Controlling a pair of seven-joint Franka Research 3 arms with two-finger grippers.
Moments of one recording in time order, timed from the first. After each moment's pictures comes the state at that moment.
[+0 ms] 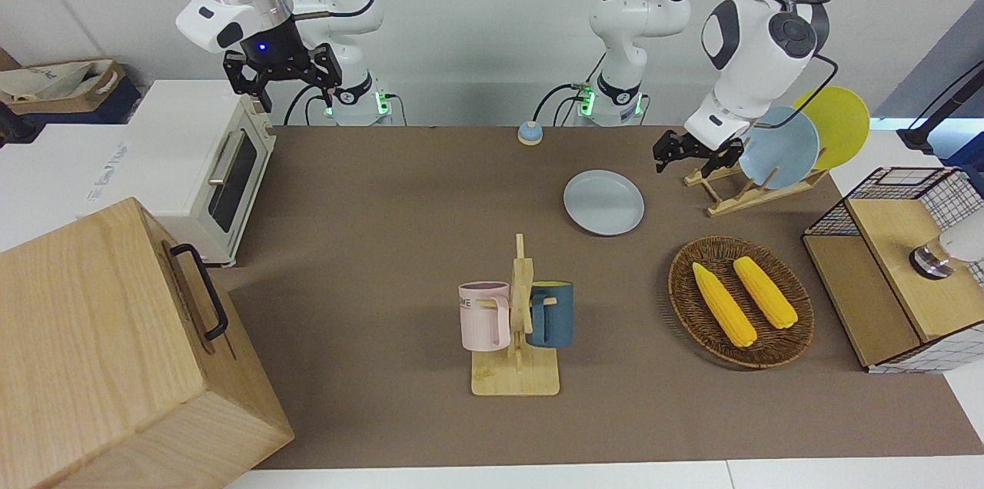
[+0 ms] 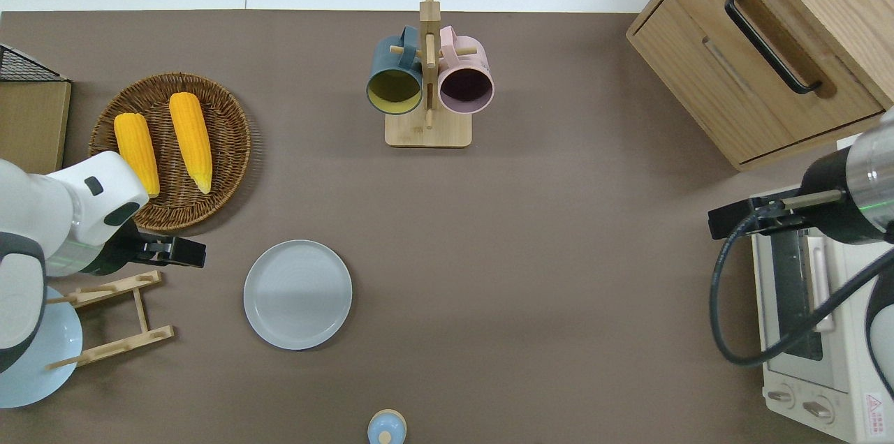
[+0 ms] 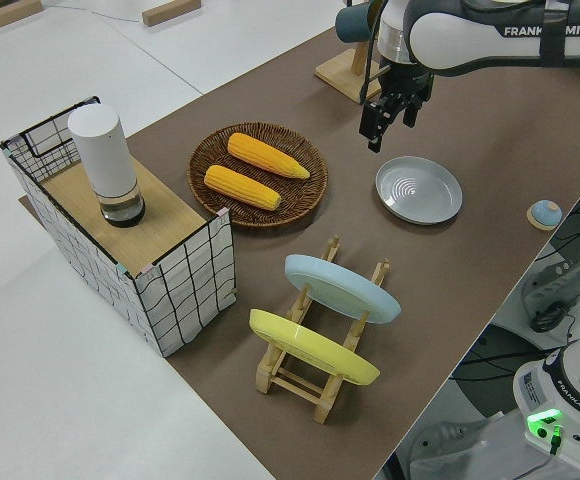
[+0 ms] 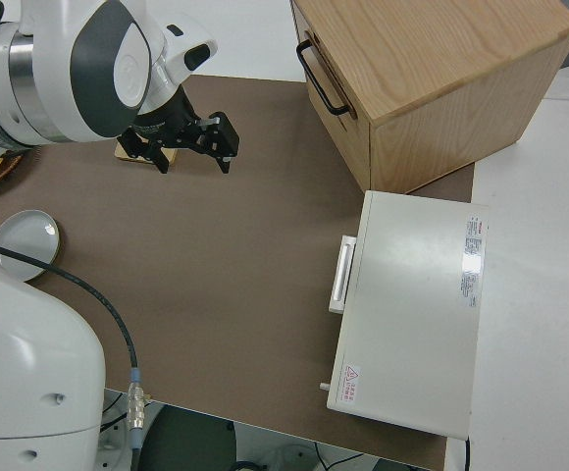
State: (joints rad) left arm 0.01 -0.10 -0.06 -2.09 -0.09 1.89 0.12; right arm 0.03 0.00 0.09 -1.47 0.00 1.39 0.03
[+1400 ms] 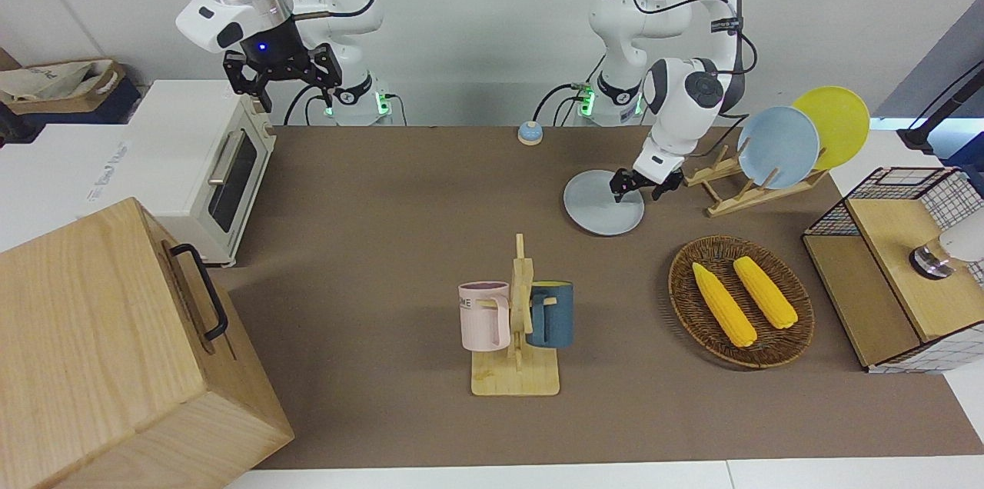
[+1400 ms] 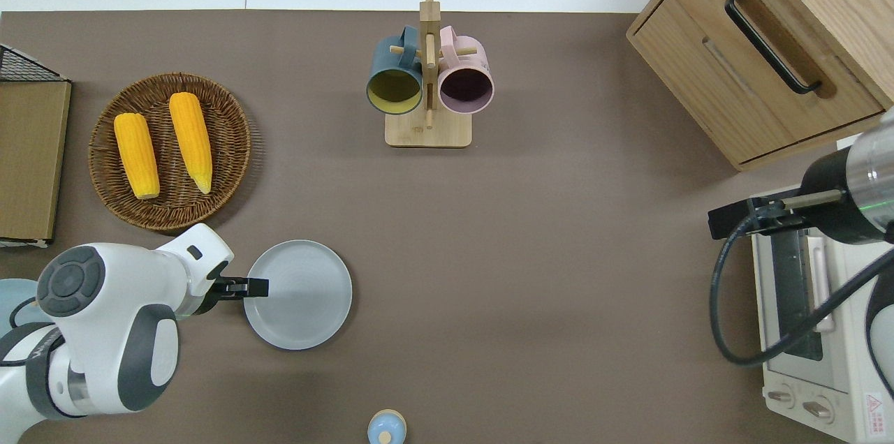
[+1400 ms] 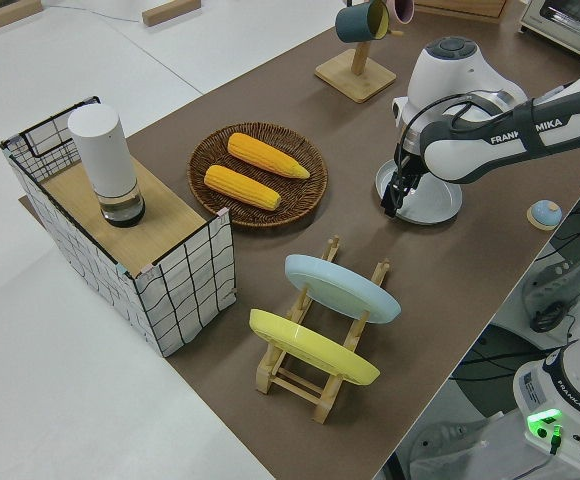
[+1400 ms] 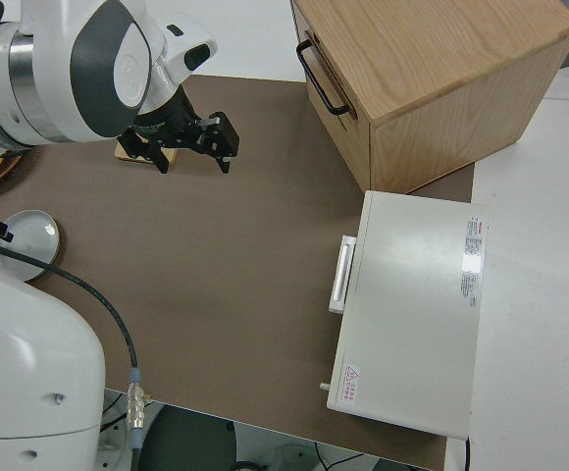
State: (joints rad) left arm -0.08 -0.08 -0.06 -2.50 -0.12 2.37 -0.11; right arm 0.03 0.00 0.09 -1.47 0.00 1.39 0.03
